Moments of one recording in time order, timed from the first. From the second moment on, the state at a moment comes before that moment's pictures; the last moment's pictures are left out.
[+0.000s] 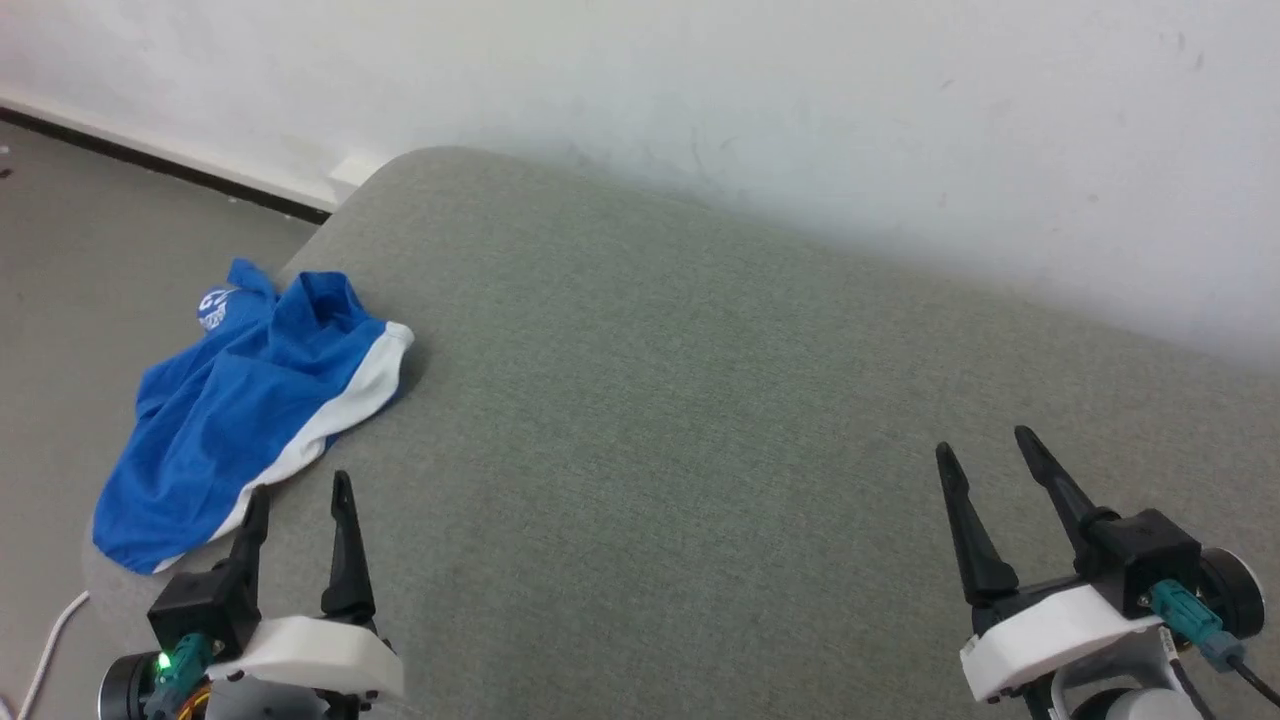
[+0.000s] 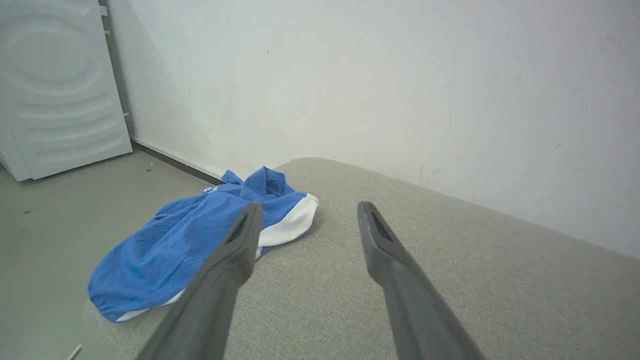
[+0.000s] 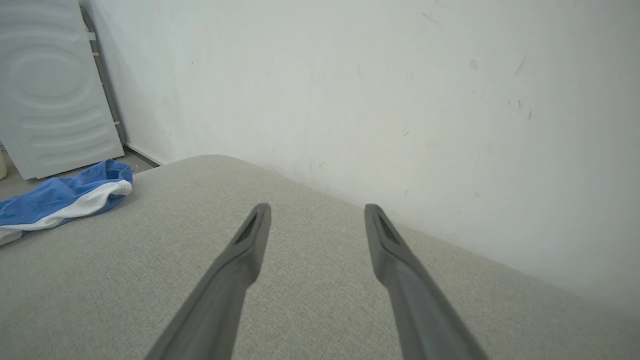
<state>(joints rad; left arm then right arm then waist) 0.04 0.05 0.10 0.04 -0.14 0.02 -0.15 0.04 -0.05 0.04 -0.03 0.05 0.13 -0.09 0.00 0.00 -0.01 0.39</state>
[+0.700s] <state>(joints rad) -0.30 0.16 0.23 0.13 -0.21 0.02 -0.15 -0.01 -0.09 0.08 -0.12 0.02 0.13 -0.04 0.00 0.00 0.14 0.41</state>
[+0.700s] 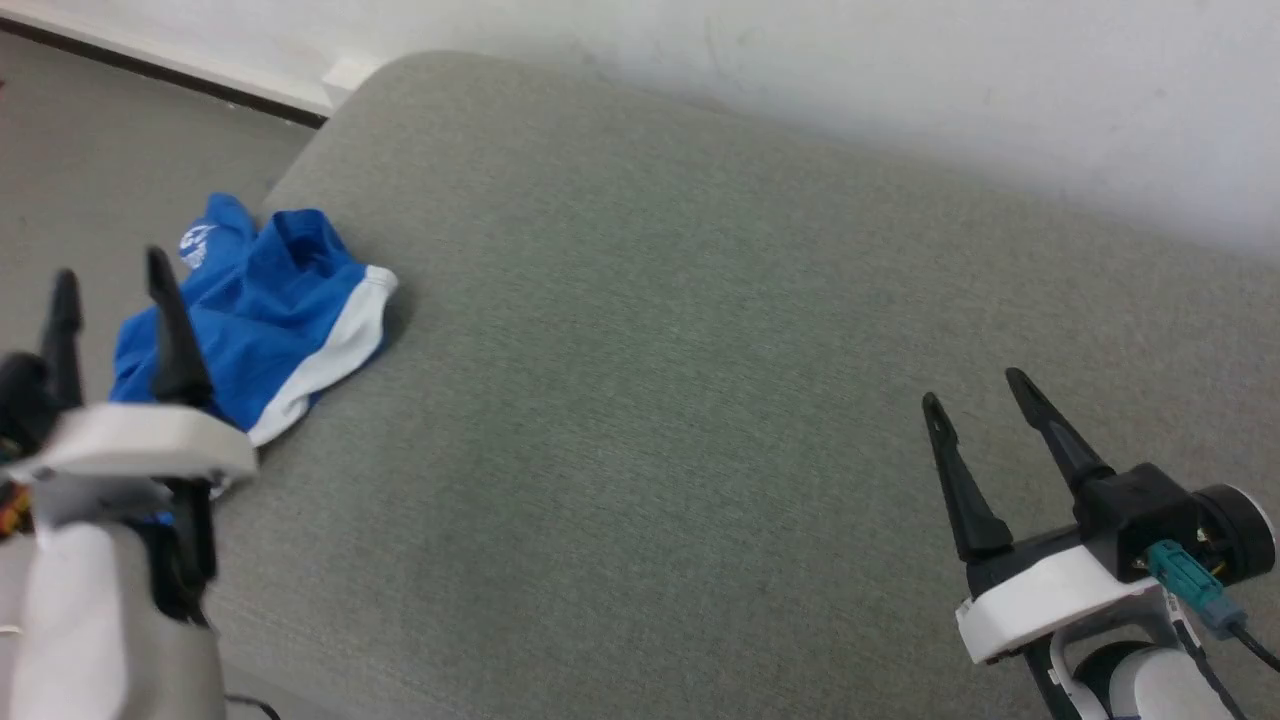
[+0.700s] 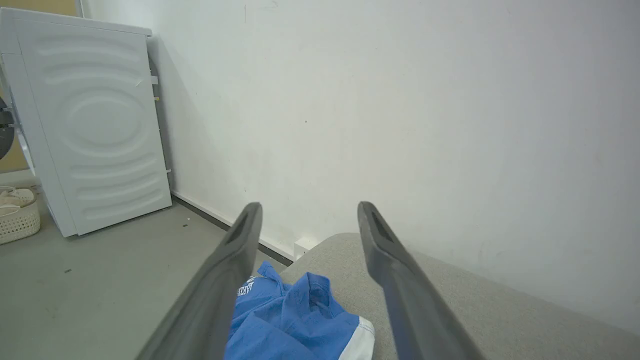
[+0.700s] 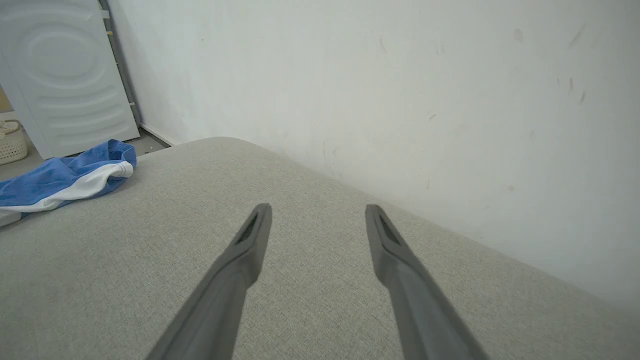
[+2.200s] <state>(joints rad) -0.66 0.58 0.15 0.70 -0.26 -0.03 0.40 -0.10 -0.13 0.13 -0.07 0.14 0.13 -0.11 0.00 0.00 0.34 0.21</state>
